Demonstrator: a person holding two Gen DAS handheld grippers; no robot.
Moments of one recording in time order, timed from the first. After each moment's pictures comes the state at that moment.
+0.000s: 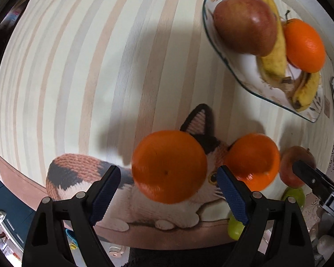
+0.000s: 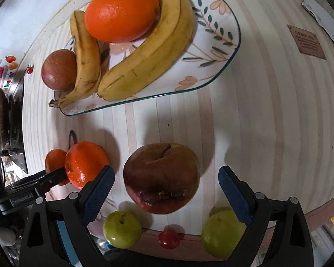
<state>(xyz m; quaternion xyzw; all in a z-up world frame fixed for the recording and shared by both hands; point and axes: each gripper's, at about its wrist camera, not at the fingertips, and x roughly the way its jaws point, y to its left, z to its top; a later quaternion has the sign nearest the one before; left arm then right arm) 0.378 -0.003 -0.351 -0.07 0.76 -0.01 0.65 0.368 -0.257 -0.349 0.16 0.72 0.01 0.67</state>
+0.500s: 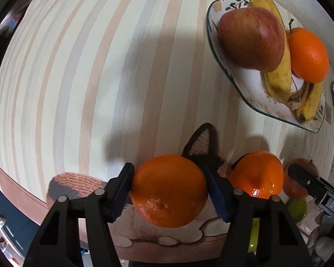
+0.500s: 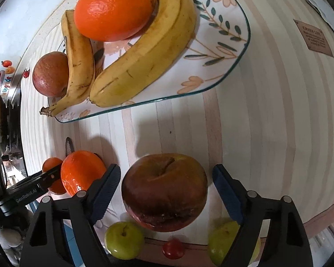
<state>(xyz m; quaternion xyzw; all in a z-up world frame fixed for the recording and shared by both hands) 0.386 -0.004 -0.356 -0.06 0.74 -0.01 0.67 0.378 -0.236 -0.372 0.17 0.72 0.01 0.67</state>
